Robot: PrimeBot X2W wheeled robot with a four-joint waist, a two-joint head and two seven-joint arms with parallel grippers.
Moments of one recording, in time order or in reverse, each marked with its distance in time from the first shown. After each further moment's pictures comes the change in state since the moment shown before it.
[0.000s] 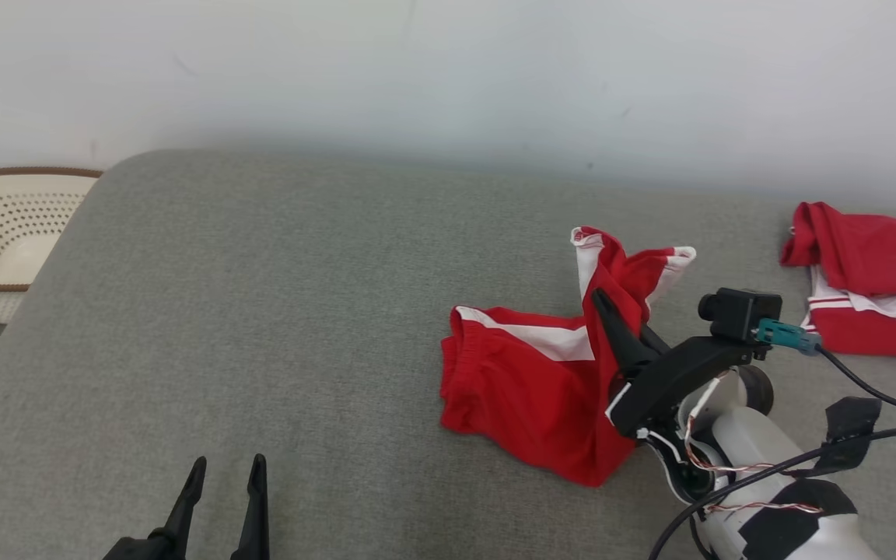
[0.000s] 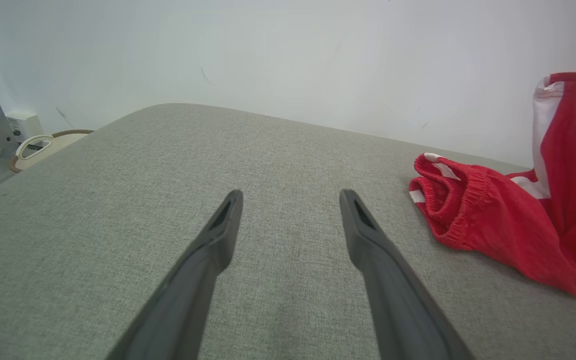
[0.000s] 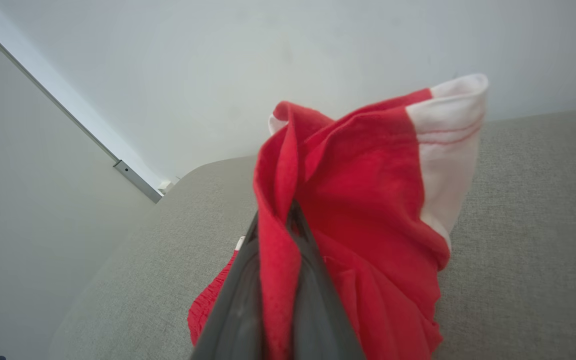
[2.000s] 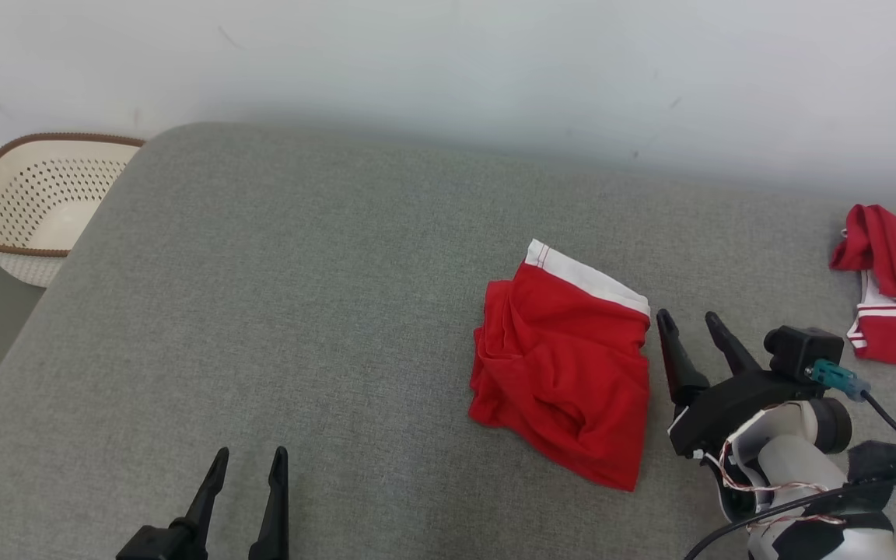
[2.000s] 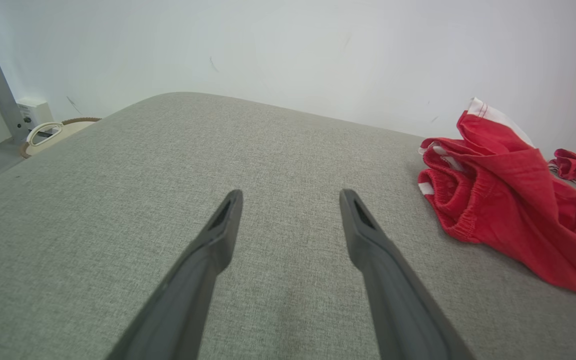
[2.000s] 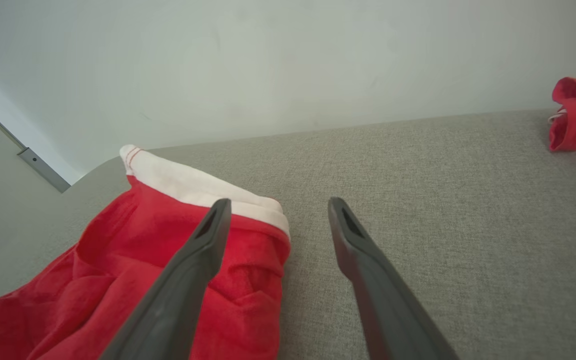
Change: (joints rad) left arm -0.026 0.000 -0.058 0.017 -0.022 0.011 0.000; right arm 0.008 -0.015 -0.108 0.221 -0.153 0.000 -0.194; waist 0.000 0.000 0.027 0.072
